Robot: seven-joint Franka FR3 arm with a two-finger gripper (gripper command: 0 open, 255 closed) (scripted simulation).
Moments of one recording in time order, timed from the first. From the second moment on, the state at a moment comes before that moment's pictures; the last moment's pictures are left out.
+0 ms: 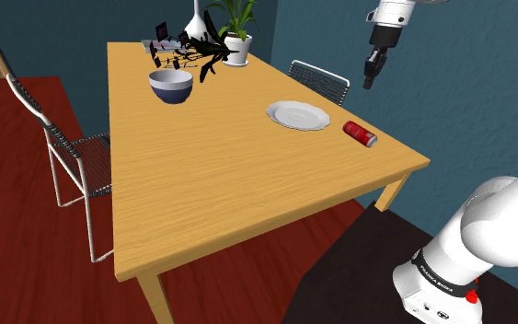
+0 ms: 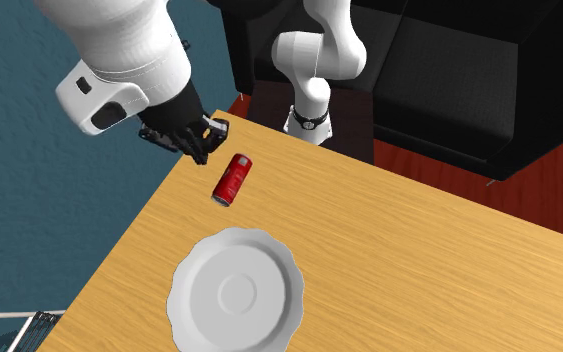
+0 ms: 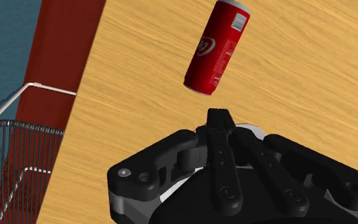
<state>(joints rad) -0.03 -0.26 -0.31 -1.88 -0.06 1.57 -0.43</state>
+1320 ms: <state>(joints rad) -0.09 -0.48 -0.30 -2.49 -0.09 2.03 -0.22</state>
